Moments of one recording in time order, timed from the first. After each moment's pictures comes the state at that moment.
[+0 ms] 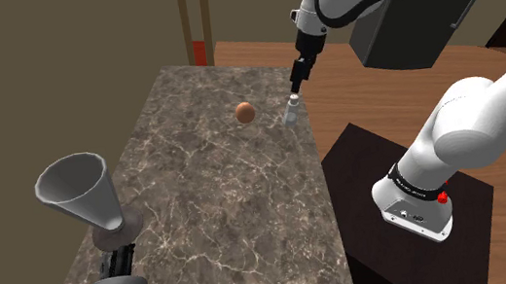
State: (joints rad) arm 0.03 -0.42 -0.10 -2.59 0.04 2.17 -0.24
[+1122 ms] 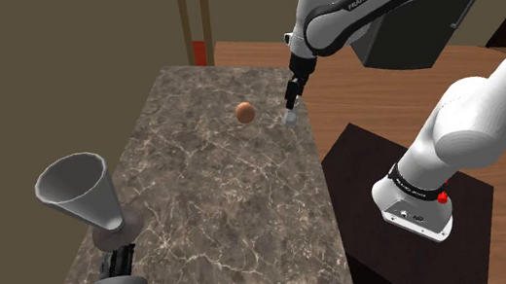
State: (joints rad) arm 0.05 -0.28 -0.11 -2.65 0.07 2.36 -0.28
